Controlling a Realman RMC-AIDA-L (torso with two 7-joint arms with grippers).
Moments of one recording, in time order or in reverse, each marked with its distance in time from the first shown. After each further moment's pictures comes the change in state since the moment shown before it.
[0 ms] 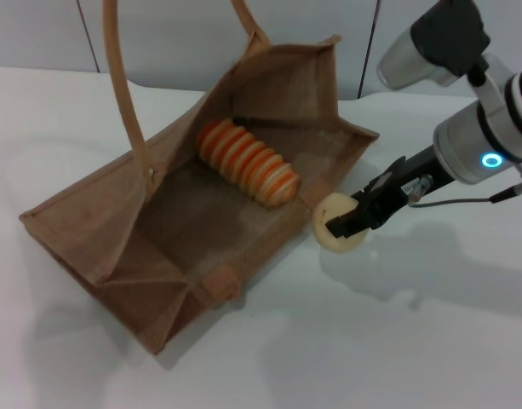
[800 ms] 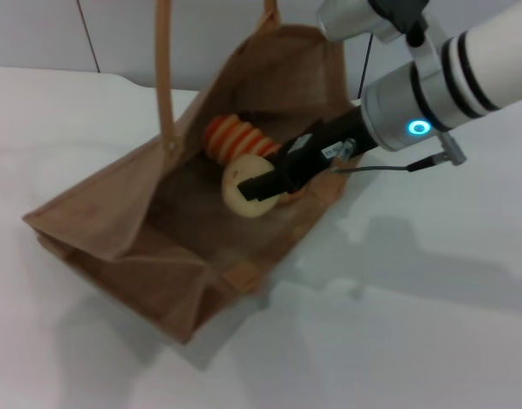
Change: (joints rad) left arm -0.071 -0.019 0.028 0.009 -0.097 0.027 -0.008; right arm 0.112 0.006 -0.056 0.127 0.276 -0.159 -0.116
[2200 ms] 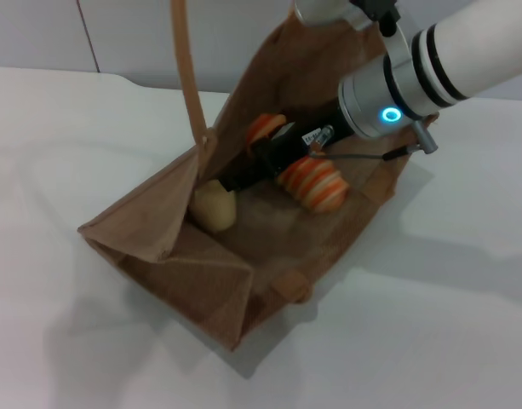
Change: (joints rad) left arm 0.022 0.006 -0.011 0.017 -0.030 0.018 -0.002; right arm 0.136 -0.007 0.011 0.260 0.085 -0.100 -0.083
